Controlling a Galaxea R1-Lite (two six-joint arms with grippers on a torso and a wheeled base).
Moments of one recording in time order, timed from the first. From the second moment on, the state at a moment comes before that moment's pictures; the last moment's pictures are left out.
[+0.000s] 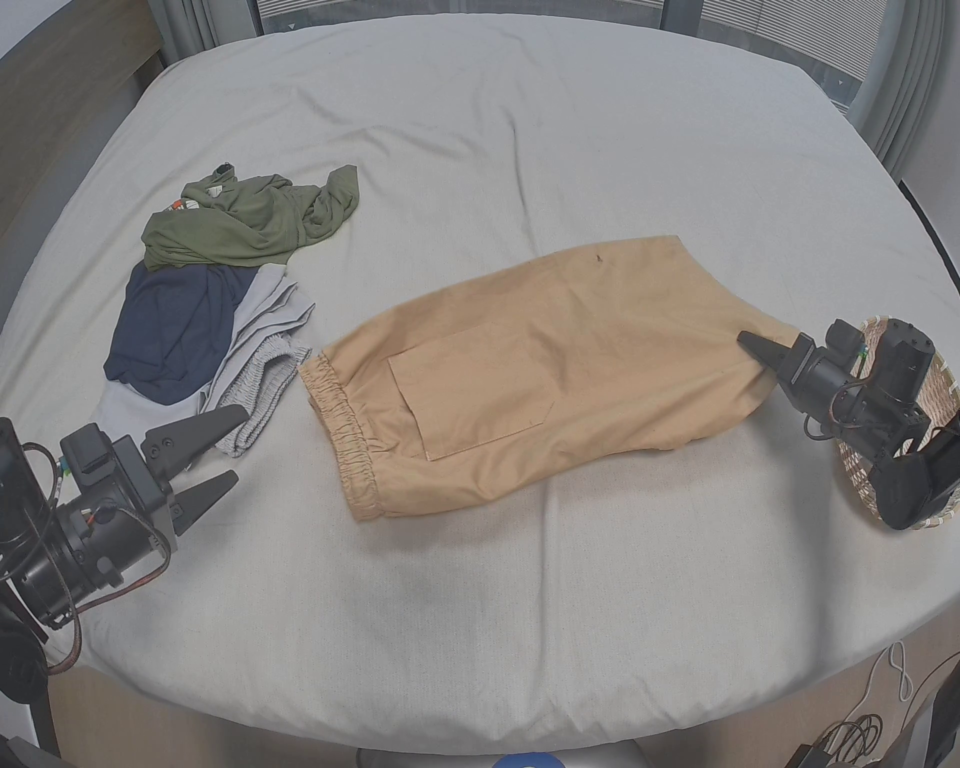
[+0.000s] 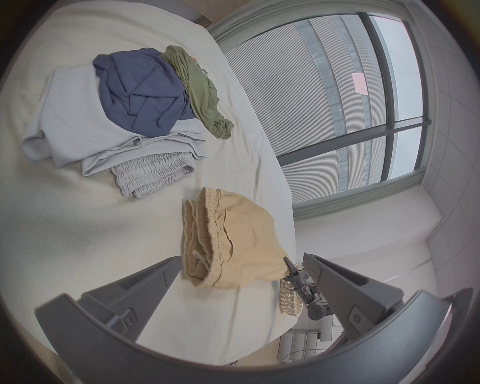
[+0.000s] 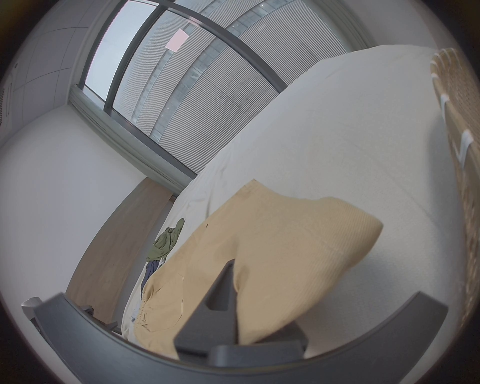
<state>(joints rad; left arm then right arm) -0.16 1.37 -0.27 -1.06 -0.44 -0.94 0.05 1.90 -0.74 -1.22 0.44 0.65</state>
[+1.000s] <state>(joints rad) -0.28 1.73 -0.37 -1.16 -0.42 -0.85 -0.01 1.72 -0.55 -1.39 0.44 0.56</state>
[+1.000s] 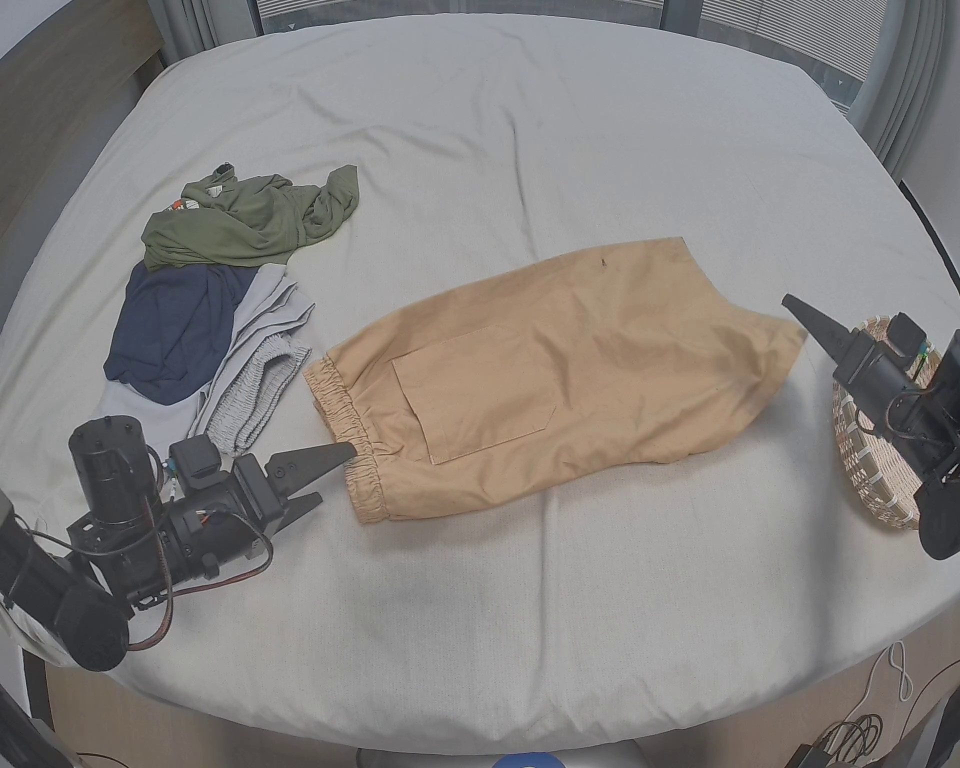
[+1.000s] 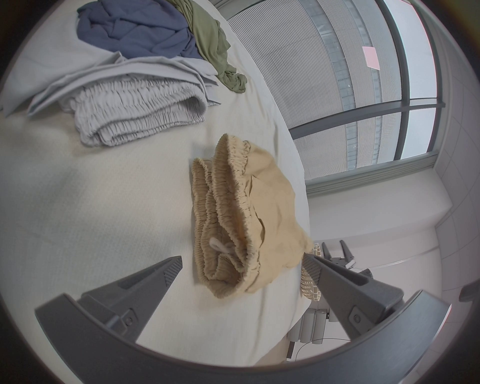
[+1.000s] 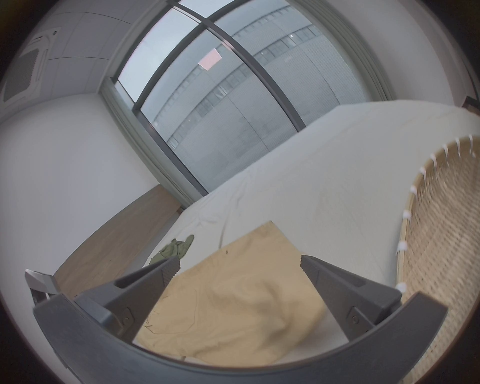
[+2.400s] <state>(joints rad) -0.28 1.86 -0.40 -1.40 -0.32 -0.92 0.01 1.61 -0.44 -1.51 0.45 0.53</state>
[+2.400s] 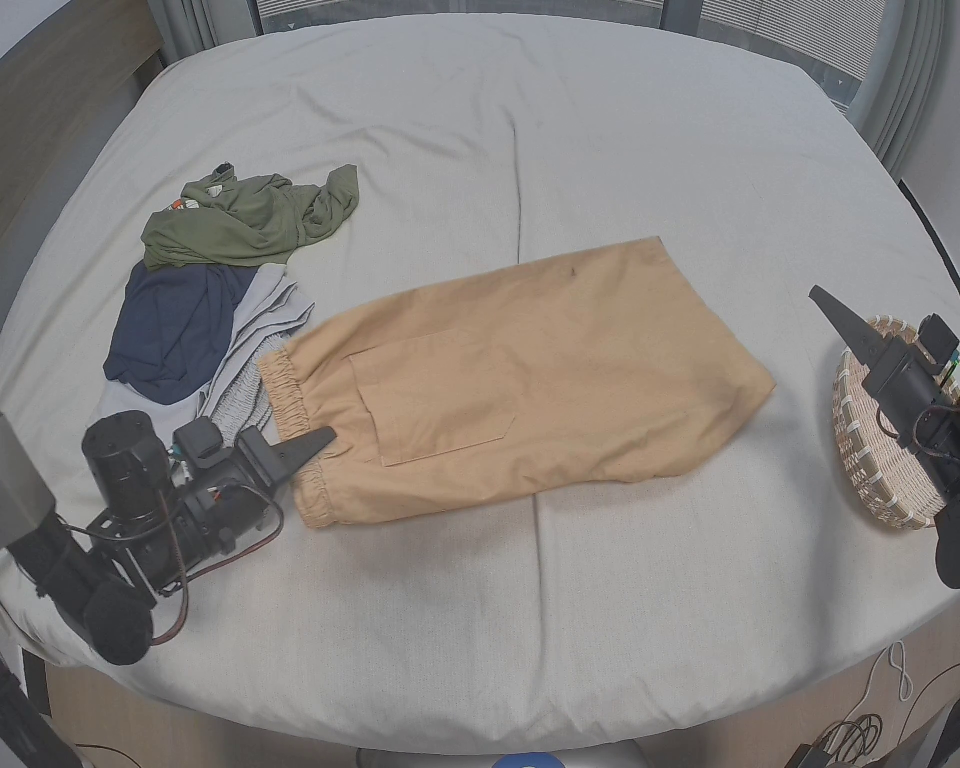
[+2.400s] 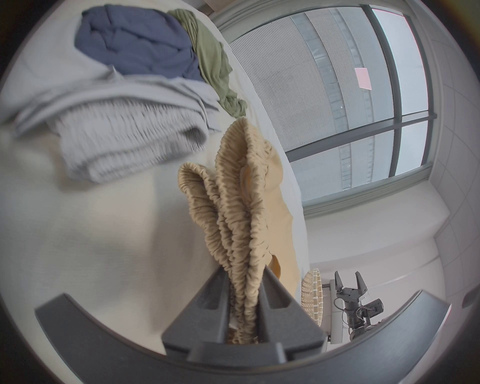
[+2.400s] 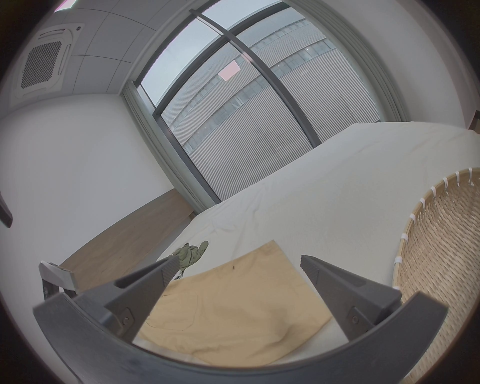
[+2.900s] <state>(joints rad) 0.07 1.45 -0.34 -0.88 -0.42 -0.71 0.01 1.60 -0.37 -1.53 0.46 0.53</state>
